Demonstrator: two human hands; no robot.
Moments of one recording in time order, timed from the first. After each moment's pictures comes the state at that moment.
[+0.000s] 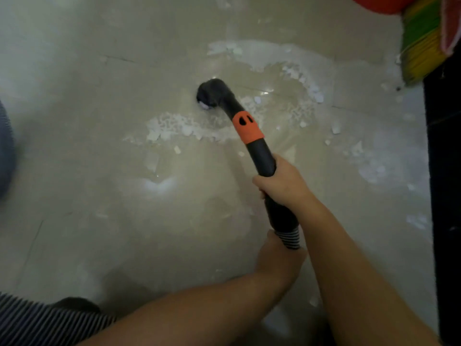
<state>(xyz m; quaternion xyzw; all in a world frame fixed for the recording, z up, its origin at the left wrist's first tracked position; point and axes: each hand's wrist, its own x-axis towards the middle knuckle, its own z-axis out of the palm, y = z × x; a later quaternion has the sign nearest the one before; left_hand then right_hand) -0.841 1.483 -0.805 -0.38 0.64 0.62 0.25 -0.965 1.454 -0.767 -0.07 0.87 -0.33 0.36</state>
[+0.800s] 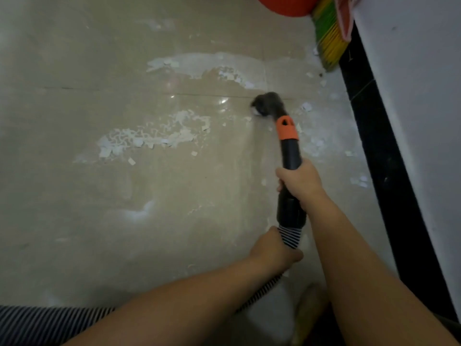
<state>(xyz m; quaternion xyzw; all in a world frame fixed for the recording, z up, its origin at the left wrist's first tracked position) -0.843 1.534 -0.810 -0.16 0.75 0.54 0.36 -0.966 1.574 -0.766 0.18 0.87 -0.42 0.19</state>
